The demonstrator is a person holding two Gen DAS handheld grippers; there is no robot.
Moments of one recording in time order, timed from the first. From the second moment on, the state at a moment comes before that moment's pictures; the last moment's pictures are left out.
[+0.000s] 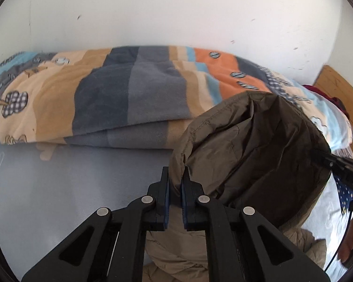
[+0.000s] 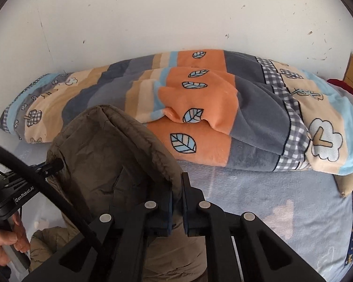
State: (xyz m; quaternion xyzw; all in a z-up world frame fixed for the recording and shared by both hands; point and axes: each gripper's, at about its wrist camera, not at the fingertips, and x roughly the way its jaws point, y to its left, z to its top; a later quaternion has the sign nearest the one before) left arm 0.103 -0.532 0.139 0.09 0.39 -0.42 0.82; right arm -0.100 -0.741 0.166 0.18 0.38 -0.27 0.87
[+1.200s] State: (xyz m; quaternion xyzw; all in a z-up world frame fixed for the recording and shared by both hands) left arm -0.168 -0.255 0.142 0.08 0.38 -0.42 0.82; right arm -0.363 -0.489 0.153 0.16 0.41 -0.20 0.88
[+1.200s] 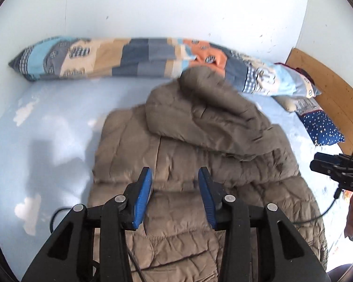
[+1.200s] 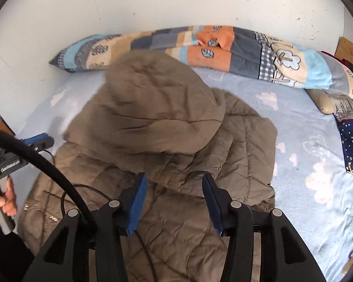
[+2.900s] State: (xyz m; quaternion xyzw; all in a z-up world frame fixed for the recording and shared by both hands) left arm -0.381 -0.074 0.141 0.12 0.31 -0.37 0.87; right arm -0.568 -0.280 0.161 0.22 0.23 -0.17 0.93
